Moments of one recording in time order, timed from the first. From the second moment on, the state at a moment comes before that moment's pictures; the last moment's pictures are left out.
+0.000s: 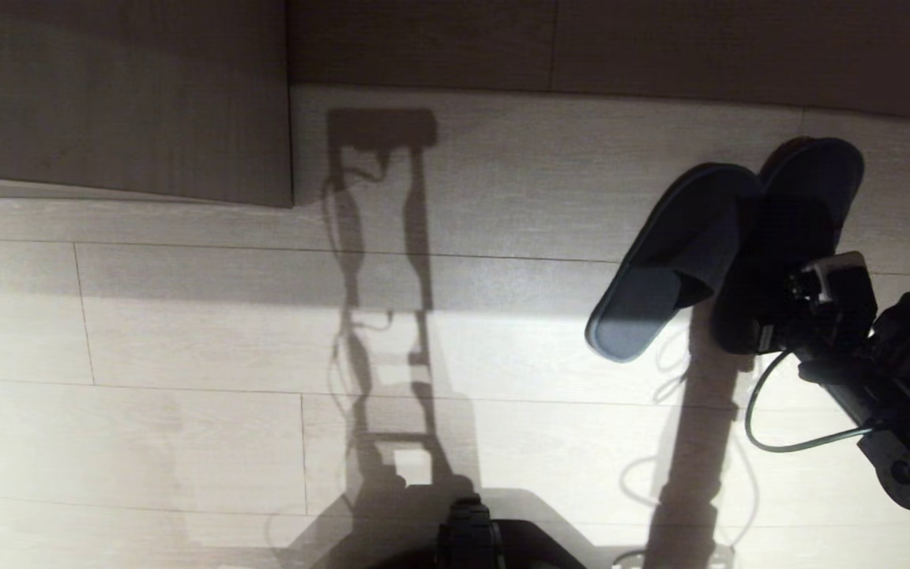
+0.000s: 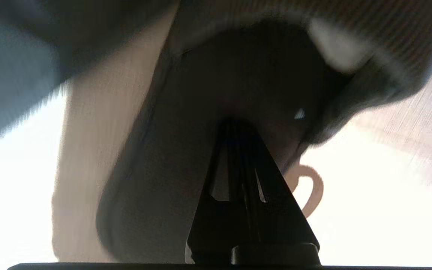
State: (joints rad) left arm 0.00 0.00 0.00 0.00 0.00 -0.01; right arm -0.13 1.97 -0.53 -1.52 0.03 -0.31
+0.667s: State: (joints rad) left arm 0.00 0.00 0.00 0.00 0.00 -0.01; right arm -0.10 1.94 -0.33 -1.51 0.05 -0.30
